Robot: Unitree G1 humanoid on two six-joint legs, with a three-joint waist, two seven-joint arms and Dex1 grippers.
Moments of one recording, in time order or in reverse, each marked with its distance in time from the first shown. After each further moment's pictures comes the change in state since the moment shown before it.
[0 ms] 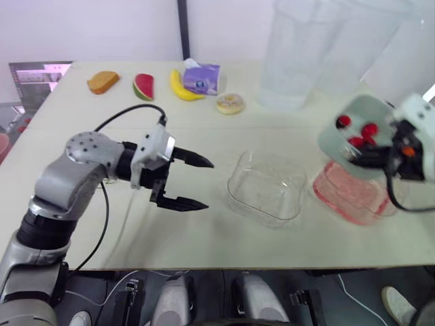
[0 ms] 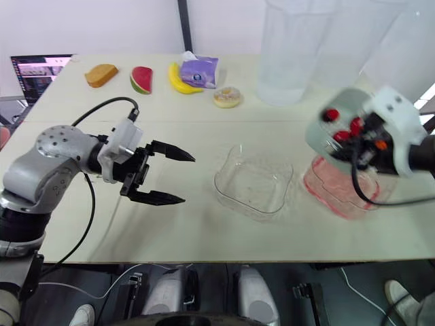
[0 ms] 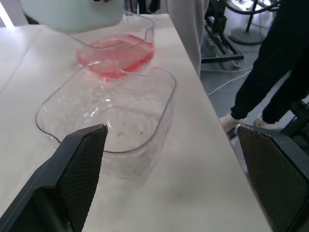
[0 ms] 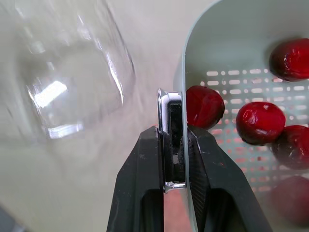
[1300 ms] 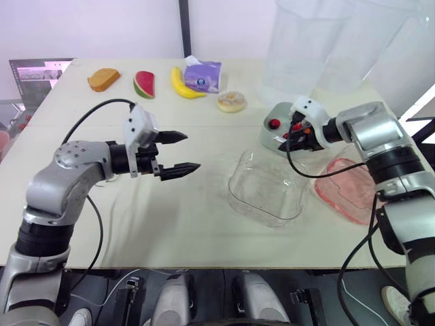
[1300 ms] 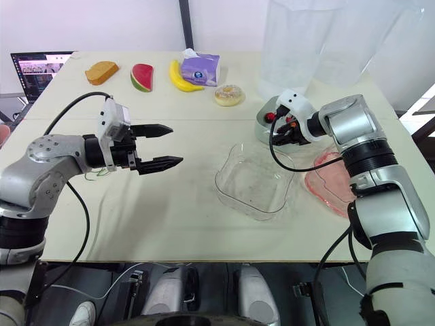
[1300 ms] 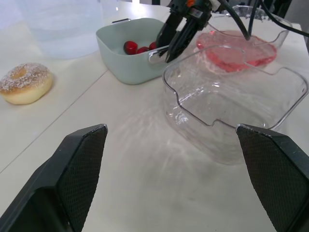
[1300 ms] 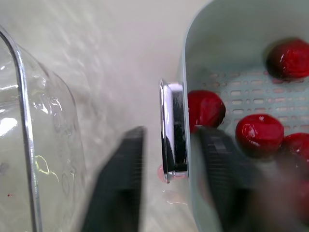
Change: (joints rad) left arm 0.076 -0.042 0.143 0.013 0.035 0.129 0.349; right arm -0.493 0.520 0.526 0.871 -0.590 -0.430 0.223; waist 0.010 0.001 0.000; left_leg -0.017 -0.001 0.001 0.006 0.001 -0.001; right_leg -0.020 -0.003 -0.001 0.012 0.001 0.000
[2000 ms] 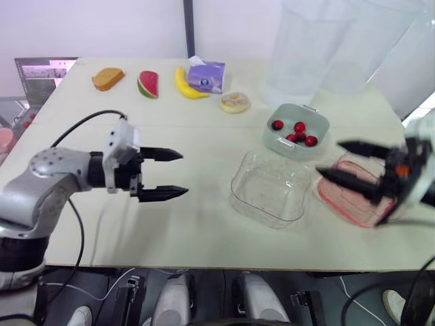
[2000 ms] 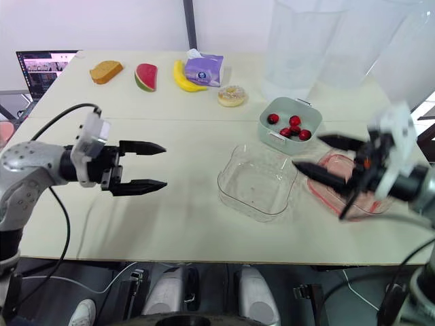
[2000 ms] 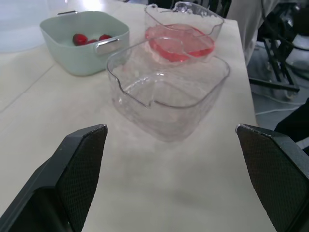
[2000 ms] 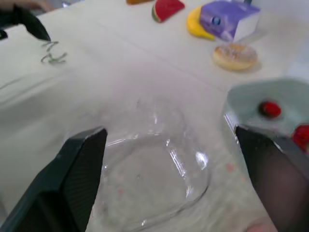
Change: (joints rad) left arm 0.172 0.130 0.089 -0.059 -0.121 -0.027 -0.203; right arm 0.955 0.084 -1.128 -1.305 0.497 0.483 -0.038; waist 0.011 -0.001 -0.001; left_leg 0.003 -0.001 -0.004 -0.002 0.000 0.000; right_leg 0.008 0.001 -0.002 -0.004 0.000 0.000
